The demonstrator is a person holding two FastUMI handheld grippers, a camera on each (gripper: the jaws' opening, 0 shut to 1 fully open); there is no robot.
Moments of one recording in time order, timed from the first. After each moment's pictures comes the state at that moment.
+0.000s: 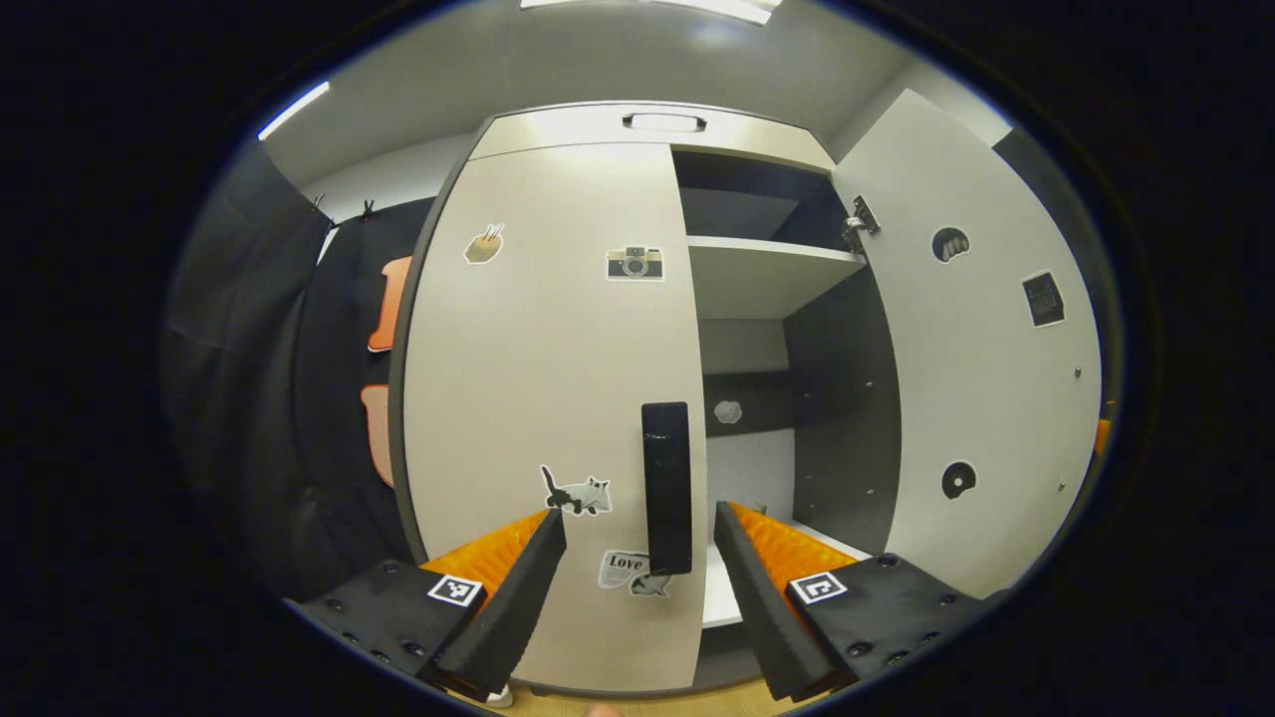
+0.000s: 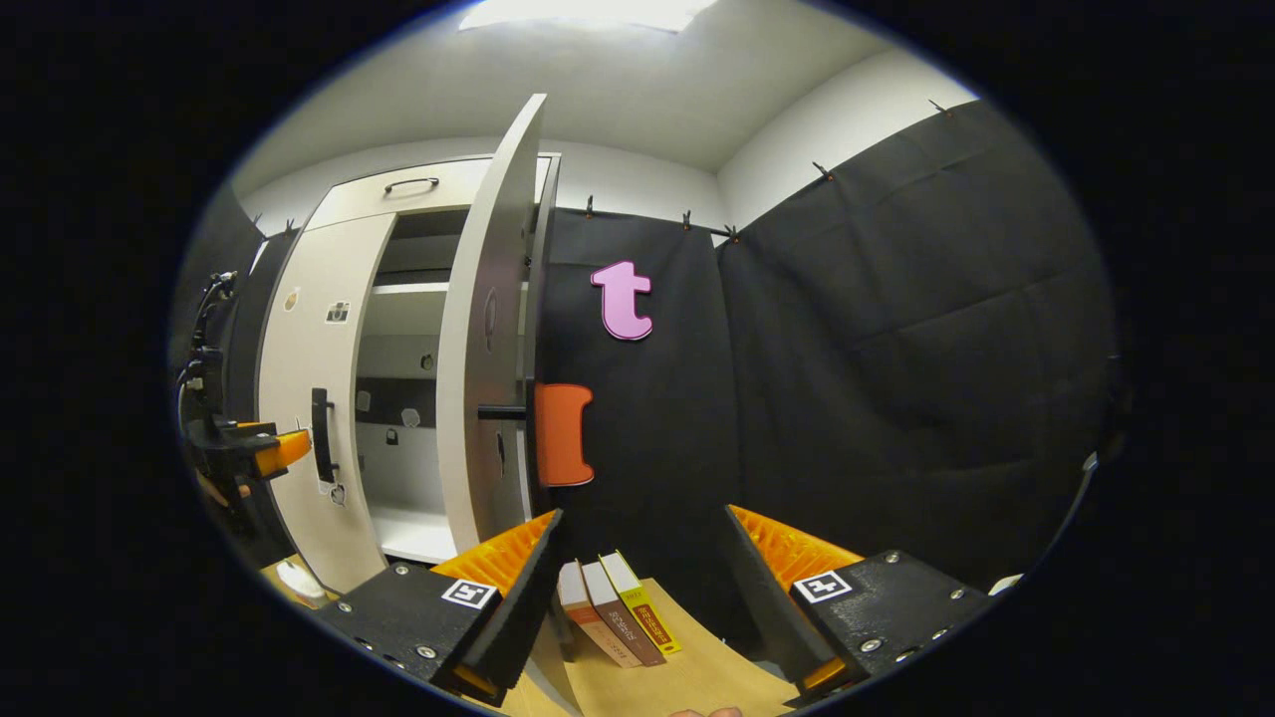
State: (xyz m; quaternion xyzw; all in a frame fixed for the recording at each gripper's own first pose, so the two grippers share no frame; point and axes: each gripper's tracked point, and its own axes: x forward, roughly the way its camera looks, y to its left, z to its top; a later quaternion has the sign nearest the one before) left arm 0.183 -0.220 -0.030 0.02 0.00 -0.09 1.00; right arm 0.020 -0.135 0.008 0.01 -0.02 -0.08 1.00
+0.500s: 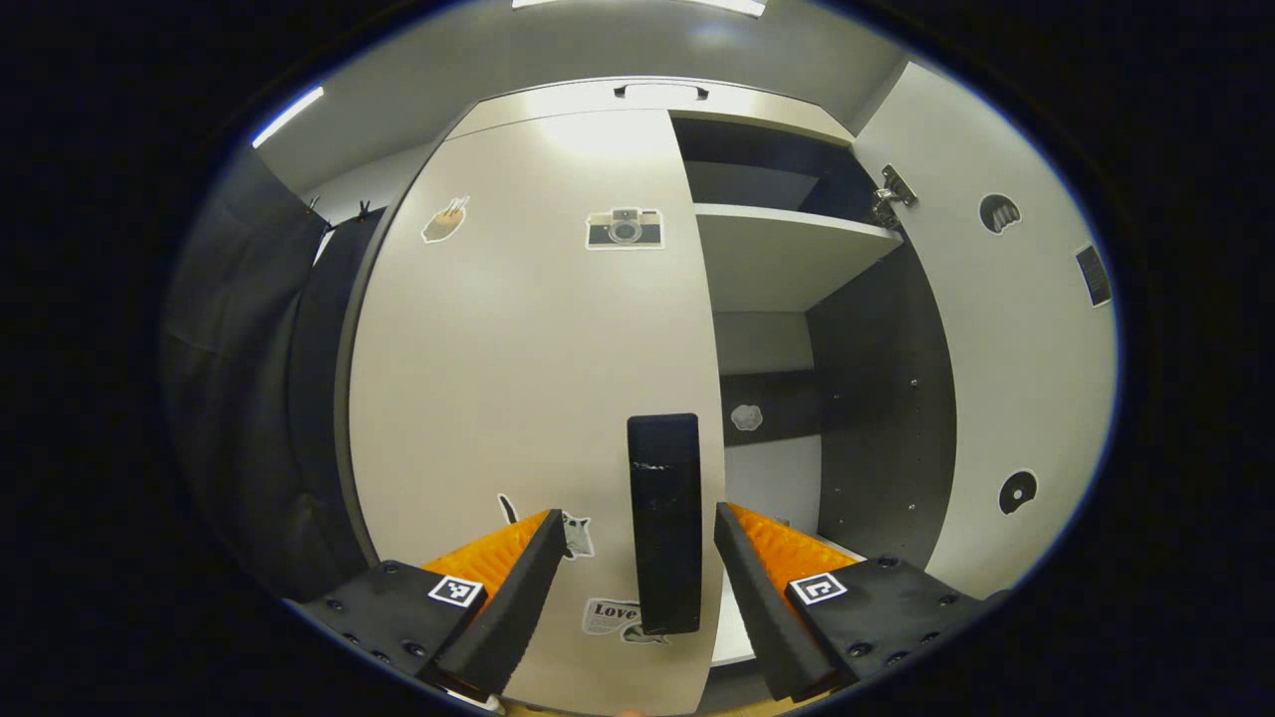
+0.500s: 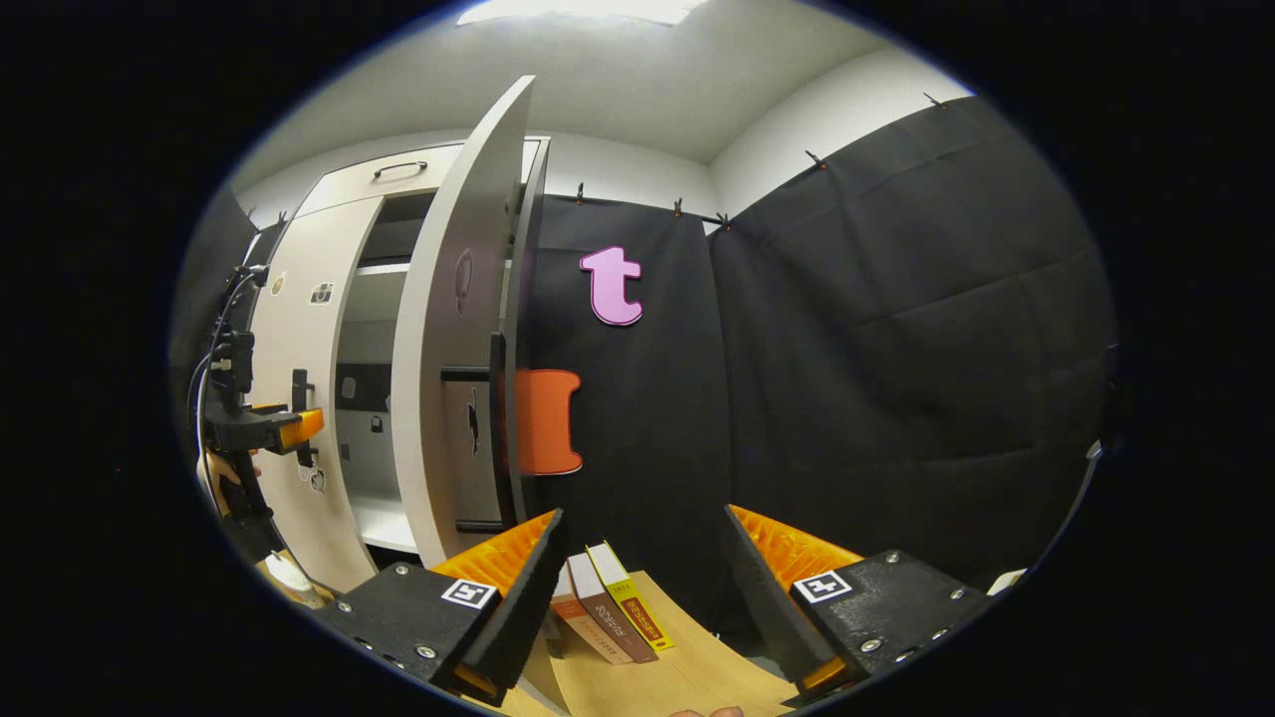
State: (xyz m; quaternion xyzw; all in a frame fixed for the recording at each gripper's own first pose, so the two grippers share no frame) left arm 0.237 -0.235 -0.045 0.03 0.01 -0.08 1.00; right arm 0.033 -0.148 -0.012 0.01 -0.01 -0.09 1.00
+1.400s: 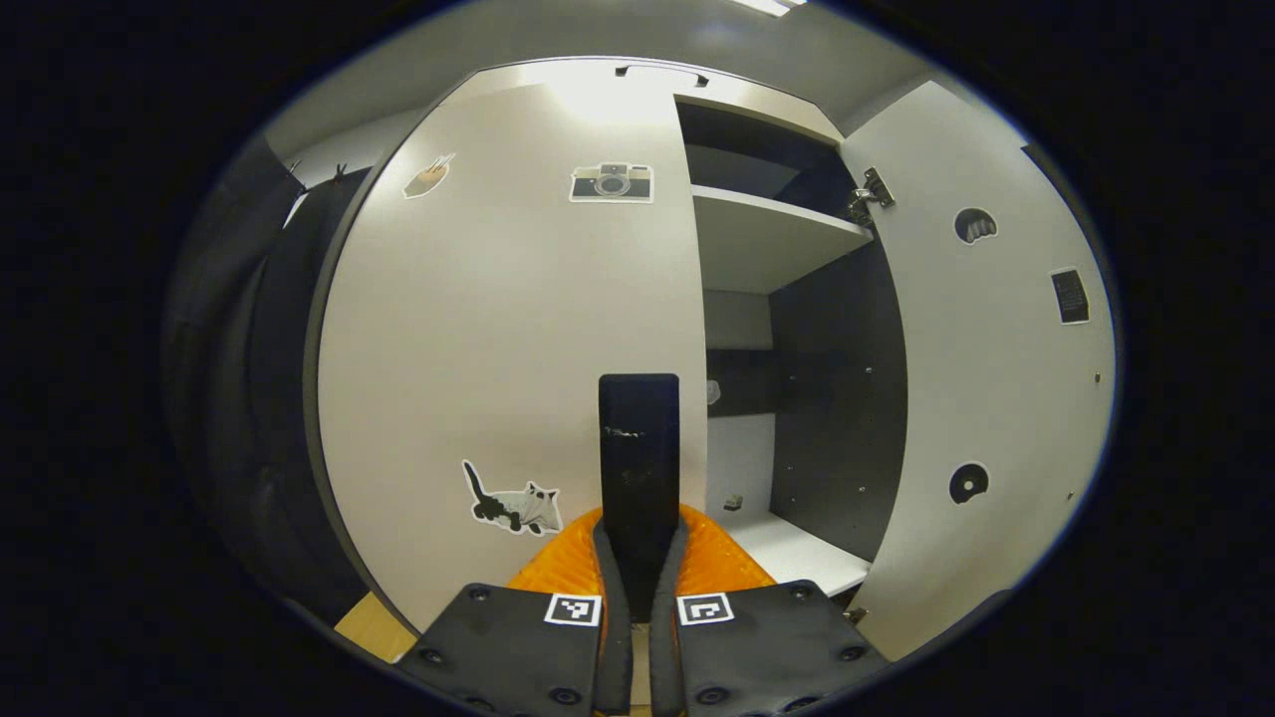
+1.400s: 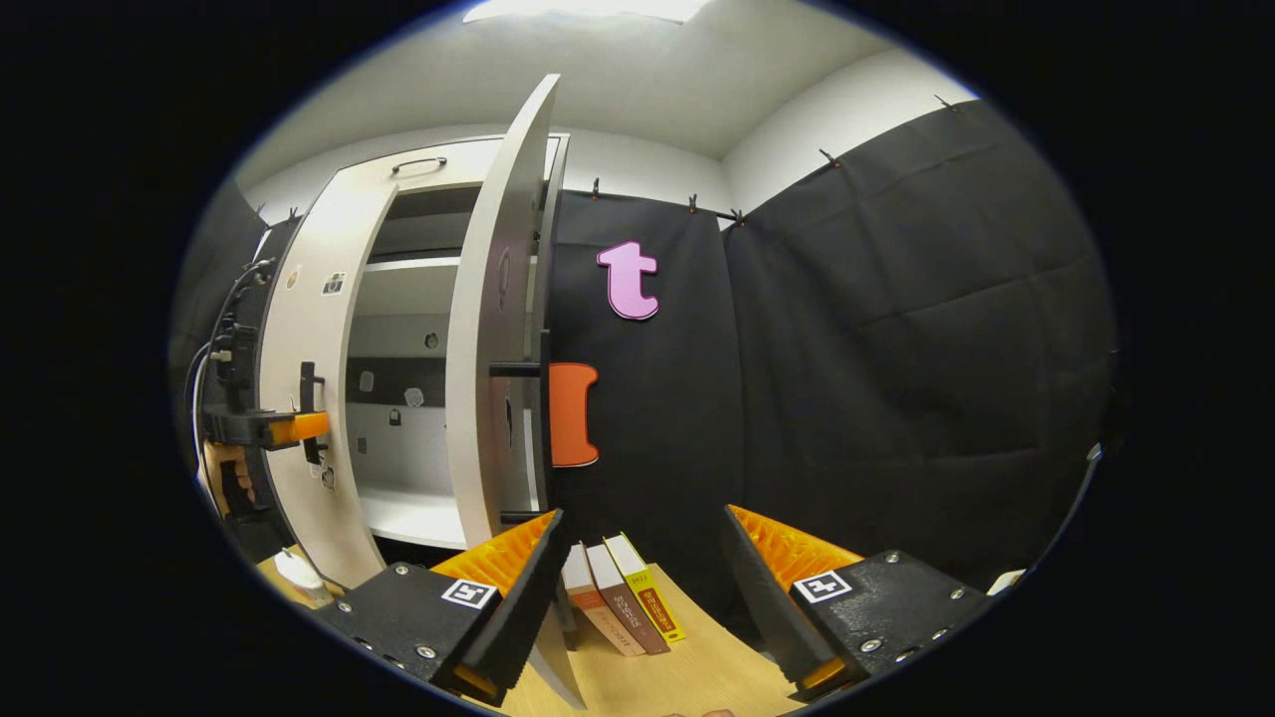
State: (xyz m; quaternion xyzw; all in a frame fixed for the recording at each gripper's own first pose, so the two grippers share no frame) left arm 0.201 -0.234 -0.056 -0.01 0.06 -0.16 0.99; right arm 0.021 -0.120 -0.012 0.01 0.00 -0.07 1.00
